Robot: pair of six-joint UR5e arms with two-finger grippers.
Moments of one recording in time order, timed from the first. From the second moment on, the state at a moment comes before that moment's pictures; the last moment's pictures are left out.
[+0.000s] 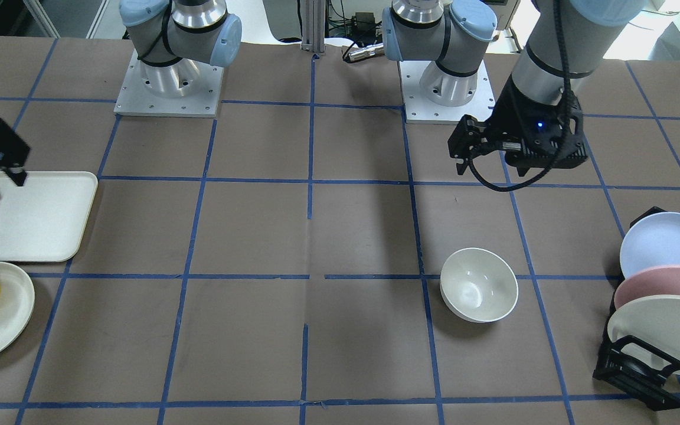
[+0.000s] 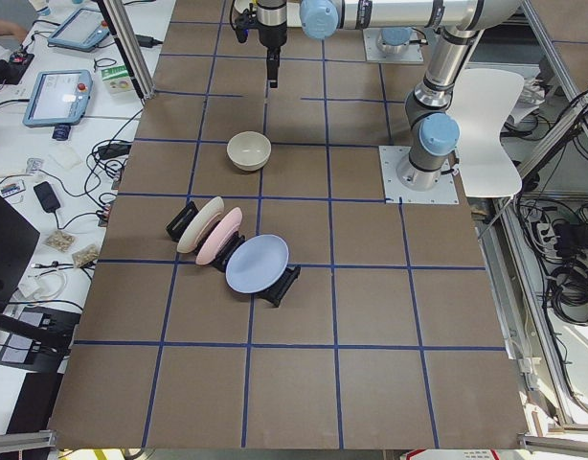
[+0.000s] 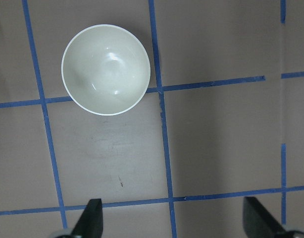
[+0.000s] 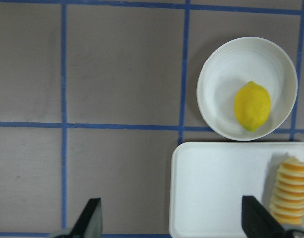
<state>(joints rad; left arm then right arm) -1.49 -1.60 -1.59 -1.53 1.59 0.07 1.19 -1.47 1.45 -1.60 -1.59 -0.44</state>
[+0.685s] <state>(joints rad) -1.31 -1.76 -1.72 -1.22 1.58 0.10 0.98 -1.29 1.46 -1.73 -1.59 -0.66</state>
